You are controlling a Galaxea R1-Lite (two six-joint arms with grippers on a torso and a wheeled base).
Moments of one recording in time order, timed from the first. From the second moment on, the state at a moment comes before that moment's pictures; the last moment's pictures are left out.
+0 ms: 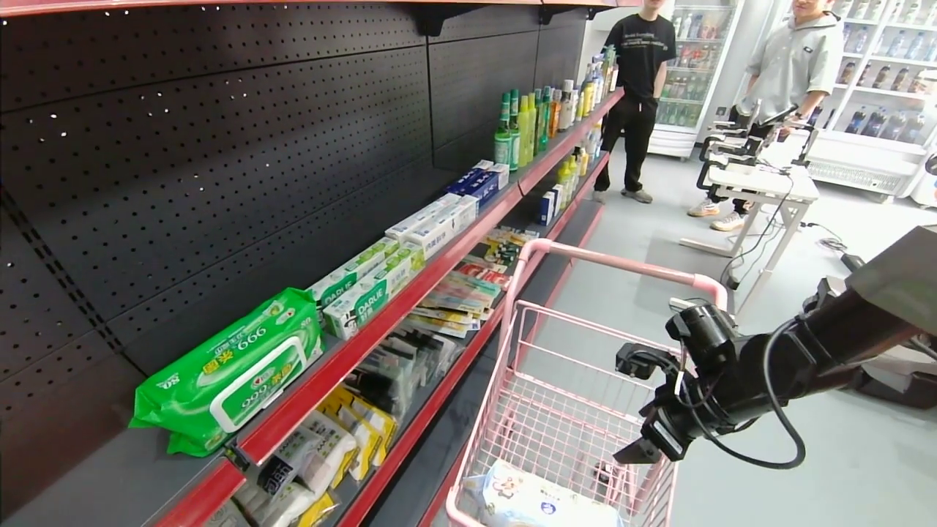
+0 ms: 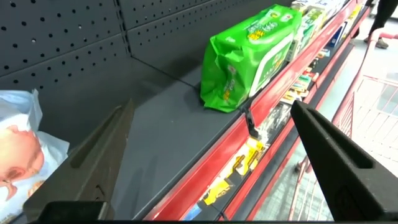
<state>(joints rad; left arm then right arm) 0.18 0.00 0.00 0.00 -0.02 0.00 0.19 2.12 -0.87 -0.04 0.30 -0.55</state>
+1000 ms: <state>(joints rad) 0.18 0.00 0.00 0.00 -0.02 0.00 0.30 2.16 -0.80 -0.04 0.31 -0.62</state>
